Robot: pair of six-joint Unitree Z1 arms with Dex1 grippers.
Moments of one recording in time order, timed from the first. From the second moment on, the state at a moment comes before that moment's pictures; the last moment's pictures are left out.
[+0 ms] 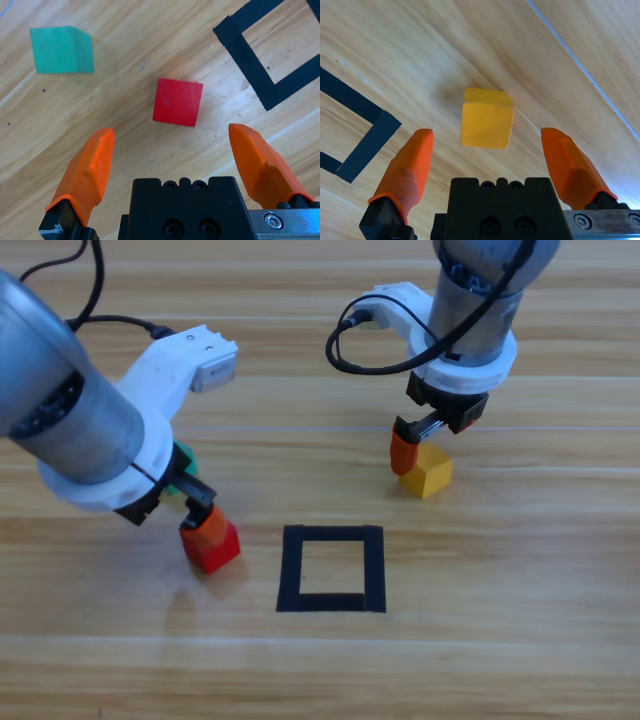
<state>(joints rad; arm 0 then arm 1) -0.72 1.74 -1.03 0.47 0.15 -0.13 0.71 2.43 -2.16 1.16 -0.01 -0.06</state>
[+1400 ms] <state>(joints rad) -0.72 1.87 -0.93 0.24 0.14 -0.13 0.72 2.18 -1.91 1.23 0.04 0.24</state>
